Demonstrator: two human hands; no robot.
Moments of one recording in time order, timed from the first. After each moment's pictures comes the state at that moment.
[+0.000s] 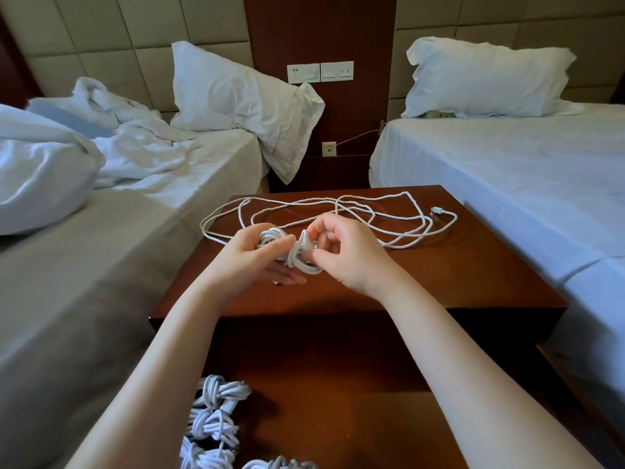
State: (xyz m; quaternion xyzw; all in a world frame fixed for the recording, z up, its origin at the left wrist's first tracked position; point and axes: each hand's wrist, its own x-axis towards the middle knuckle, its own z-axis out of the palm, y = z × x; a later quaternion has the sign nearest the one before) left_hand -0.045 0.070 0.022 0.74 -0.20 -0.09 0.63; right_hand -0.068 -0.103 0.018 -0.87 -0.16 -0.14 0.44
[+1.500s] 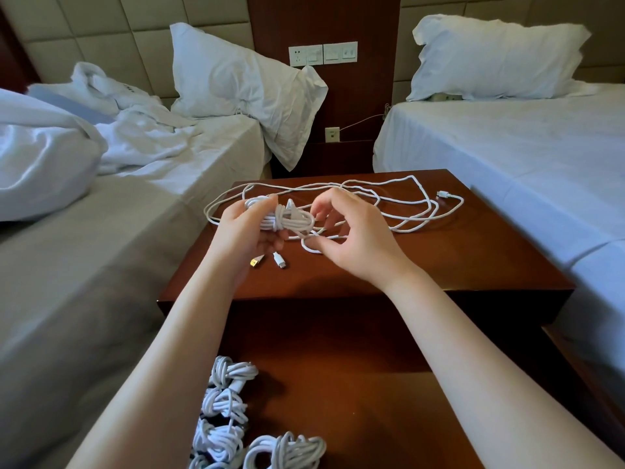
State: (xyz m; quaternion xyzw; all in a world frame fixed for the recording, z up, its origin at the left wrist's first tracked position) left_hand -0.035 0.064 0.024 0.70 -0.06 0.02 0.72; right_hand -0.059 -0.107 0.001 -0.84 -0.24 -0.30 0.37
